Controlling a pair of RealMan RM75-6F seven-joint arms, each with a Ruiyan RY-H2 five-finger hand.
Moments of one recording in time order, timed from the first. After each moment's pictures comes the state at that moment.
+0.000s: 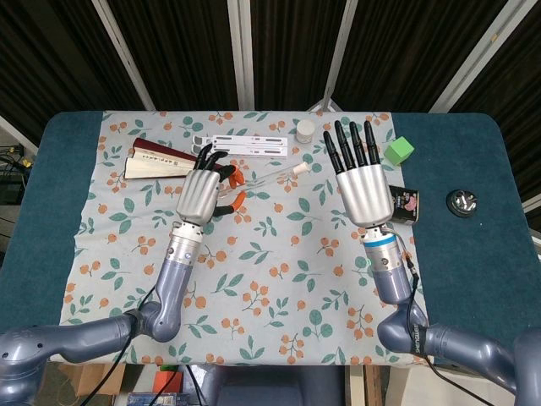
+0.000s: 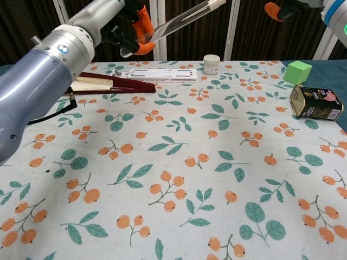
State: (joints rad) left arm -0.88 -1.81 -0.41 -1.31 1.14 1.24 0.21; right arm 0.77 -1.56 0.34 -1.40 -1.32 1.43 -0.88
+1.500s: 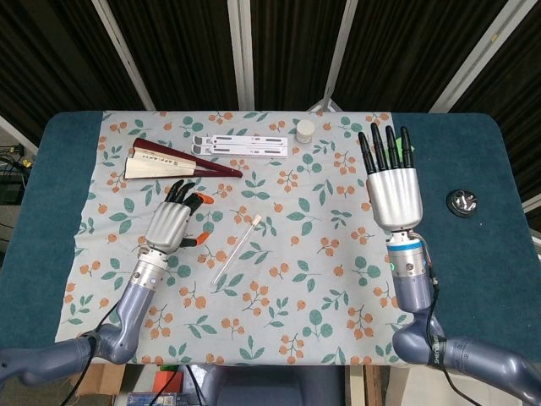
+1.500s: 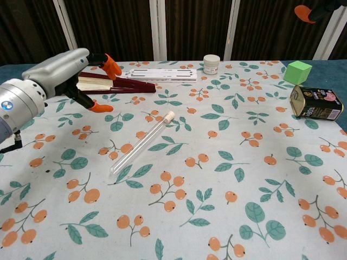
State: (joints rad) left arm -0.69 -1.70 -0.21 -1.32 1.25 1.22 0.16; right arm 0.68 -1.48 0.35 -1.53 -1.23 1.45 -0.83
